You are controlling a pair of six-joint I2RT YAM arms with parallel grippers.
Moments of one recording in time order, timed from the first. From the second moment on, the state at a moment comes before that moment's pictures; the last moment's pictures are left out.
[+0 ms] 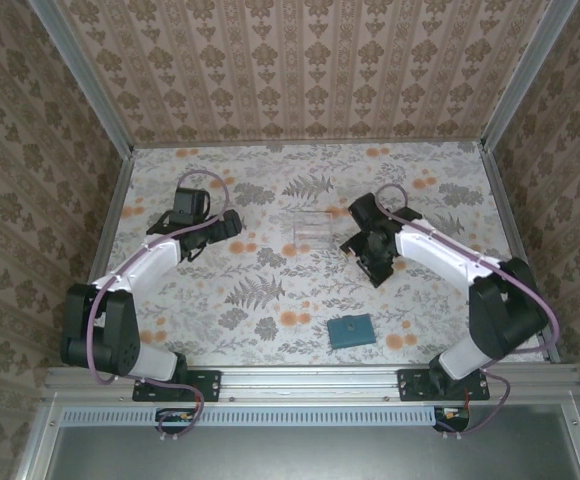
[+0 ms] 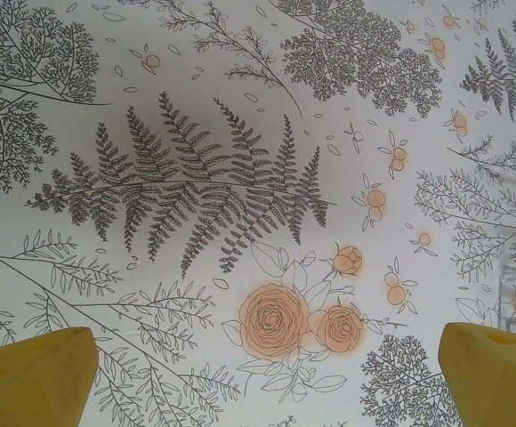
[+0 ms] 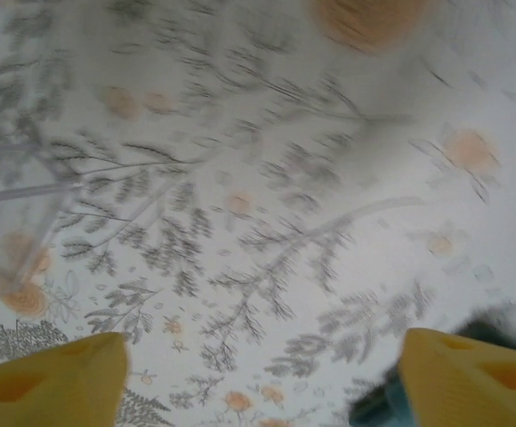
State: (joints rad) left arm -0.26 1.42 0.89 -0.34 0.04 -0.45; right arm 0.49 1.51 1.06 -0.87 -0.06 1.47
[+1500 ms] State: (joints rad) left arm -0.22 1.45 0.89 -0.33 0.12 -0.45; right arm 0.75 1.37 0.62 -0.55 -0.24 2.08
